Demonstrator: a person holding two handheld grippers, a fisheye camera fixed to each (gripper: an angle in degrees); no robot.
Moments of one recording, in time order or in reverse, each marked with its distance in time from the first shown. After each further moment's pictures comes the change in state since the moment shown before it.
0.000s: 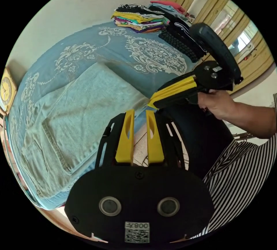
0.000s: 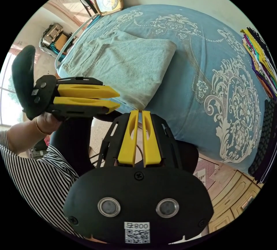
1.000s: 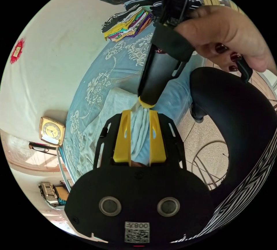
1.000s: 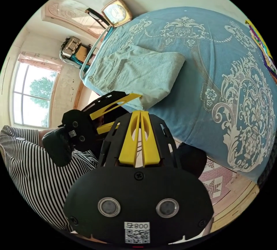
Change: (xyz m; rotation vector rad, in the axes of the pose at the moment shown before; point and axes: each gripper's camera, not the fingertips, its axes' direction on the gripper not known) left arm 0.216 -0.025 0.082 -0.017 -0.595 0.317; right arm 0.021 -0.020 -0.121 0.031 -0.296 0.009
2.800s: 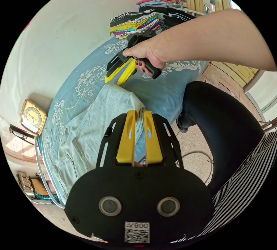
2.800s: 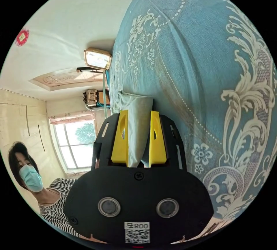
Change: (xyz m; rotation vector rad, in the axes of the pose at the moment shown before) left arm 0.000 0.028 -0.016 0.053 0.199 -0.163; right arm 0.354 -0.159 -0.059 0.134 -0.519 0.425
